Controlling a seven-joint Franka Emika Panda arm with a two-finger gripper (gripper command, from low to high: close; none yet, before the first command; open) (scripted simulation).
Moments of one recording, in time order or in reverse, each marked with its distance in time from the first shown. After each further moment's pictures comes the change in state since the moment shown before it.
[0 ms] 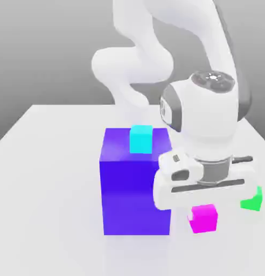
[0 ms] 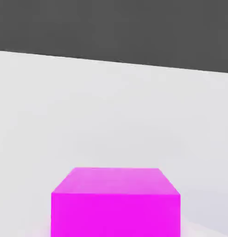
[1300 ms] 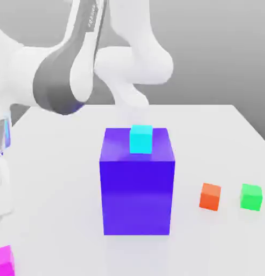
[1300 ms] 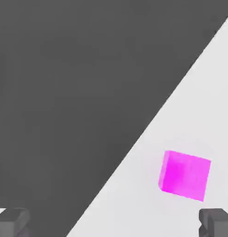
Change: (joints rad) arm -0.417 0.201 -0.542 0.374 0.052 -0.088 0.443
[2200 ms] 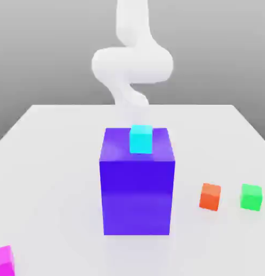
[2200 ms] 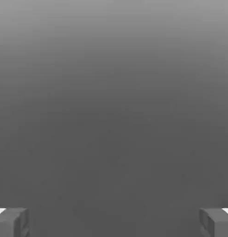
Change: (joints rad) arm 0.281 -0.988 0.146 -0.089 -0.092 -0.247 -0.438
